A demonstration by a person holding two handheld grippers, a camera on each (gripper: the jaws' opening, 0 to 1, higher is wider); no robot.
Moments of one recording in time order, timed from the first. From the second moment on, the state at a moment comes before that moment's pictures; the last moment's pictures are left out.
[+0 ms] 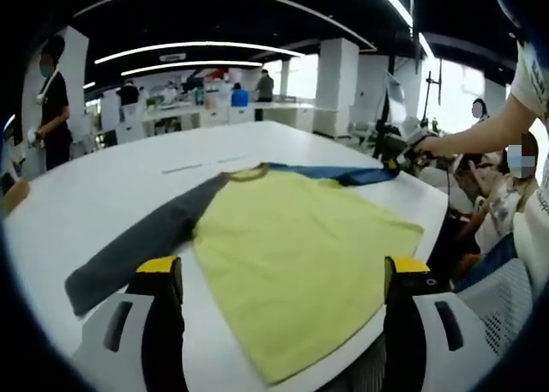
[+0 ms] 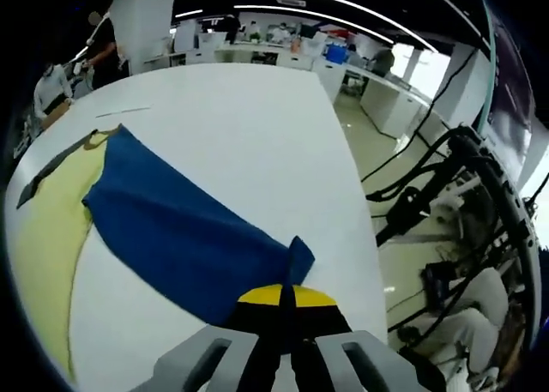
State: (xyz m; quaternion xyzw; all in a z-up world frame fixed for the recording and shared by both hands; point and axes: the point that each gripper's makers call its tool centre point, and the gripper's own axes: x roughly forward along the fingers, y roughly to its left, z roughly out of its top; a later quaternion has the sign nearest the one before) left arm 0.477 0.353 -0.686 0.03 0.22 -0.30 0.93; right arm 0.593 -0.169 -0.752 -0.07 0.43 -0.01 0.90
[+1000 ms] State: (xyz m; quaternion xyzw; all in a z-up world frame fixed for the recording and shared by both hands) left arm 0.473 0.361 -0.686 0.02 0.22 -0.30 0.93; right arm 0.637 -0.109 -0.733 -0.06 0.41 0.03 0.91
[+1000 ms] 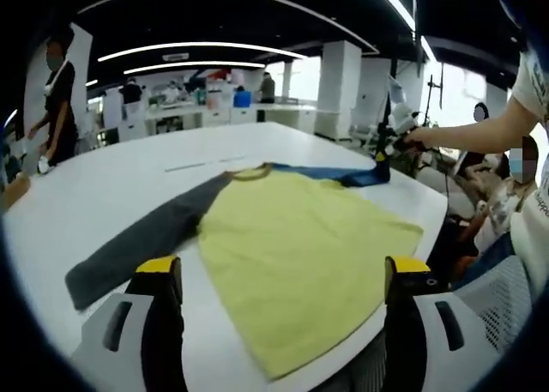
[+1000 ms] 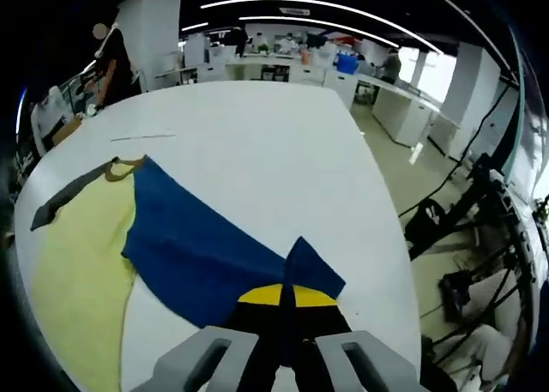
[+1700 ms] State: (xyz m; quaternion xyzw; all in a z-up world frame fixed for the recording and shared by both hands) left arm 0.472 0.355 -0.685 0.02 0.22 -0.31 0.93; right arm 0.654 -0.049 -0.731 -0.04 0.41 0.07 0.91
